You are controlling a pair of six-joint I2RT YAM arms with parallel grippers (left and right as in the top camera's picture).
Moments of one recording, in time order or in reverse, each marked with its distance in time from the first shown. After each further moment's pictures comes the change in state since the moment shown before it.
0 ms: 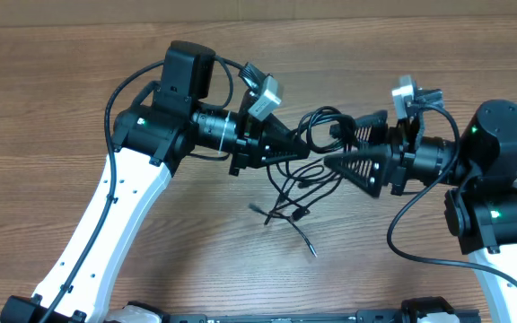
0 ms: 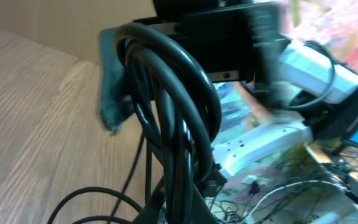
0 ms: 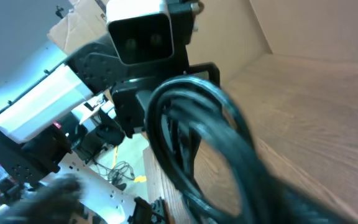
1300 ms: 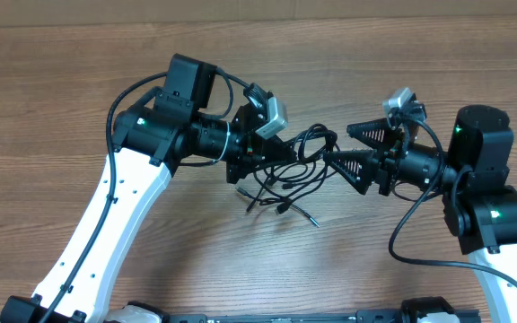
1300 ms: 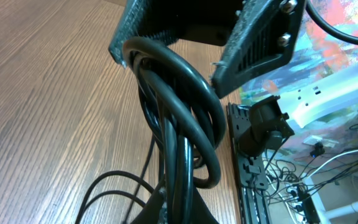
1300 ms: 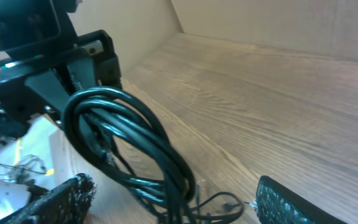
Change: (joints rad) left arm 0.000 0.000 0.000 -0.215 -0.293 0.311; right arm 0.000 0.000 0.000 -0.328 0.332 -0.418
